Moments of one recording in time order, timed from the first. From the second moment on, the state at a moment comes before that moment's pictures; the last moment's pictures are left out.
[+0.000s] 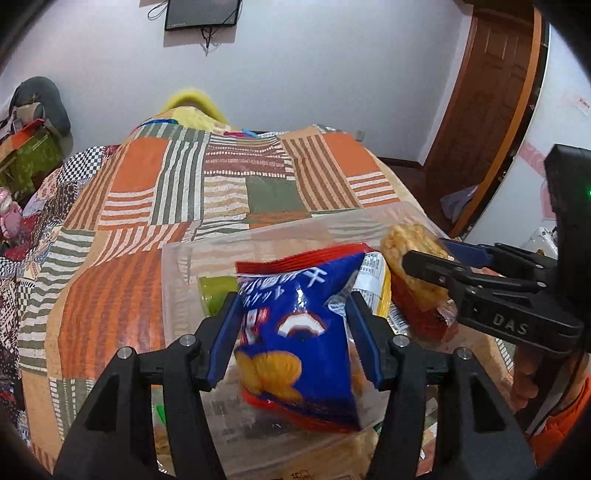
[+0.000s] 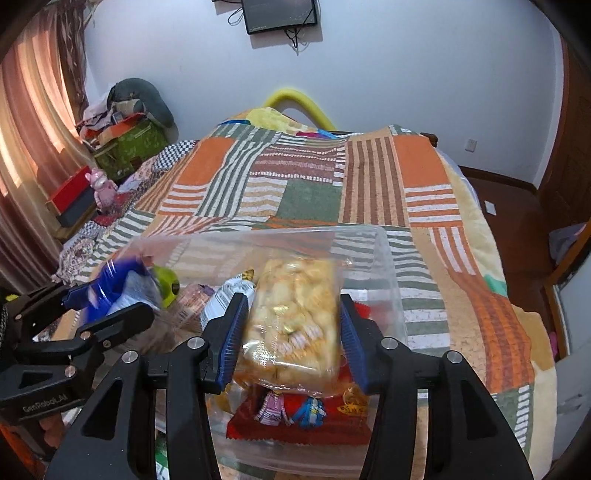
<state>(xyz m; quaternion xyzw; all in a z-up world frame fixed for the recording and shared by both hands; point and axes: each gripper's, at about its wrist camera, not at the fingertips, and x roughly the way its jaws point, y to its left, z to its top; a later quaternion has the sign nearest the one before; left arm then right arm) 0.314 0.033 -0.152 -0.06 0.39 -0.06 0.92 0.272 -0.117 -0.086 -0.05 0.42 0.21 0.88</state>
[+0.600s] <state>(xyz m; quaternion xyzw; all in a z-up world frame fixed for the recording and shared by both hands) 0.244 0.051 -0.086 -0.06 0.34 -0.05 0.94 0.218 -0.125 -0.037 -0.04 0.38 0.24 0.89</state>
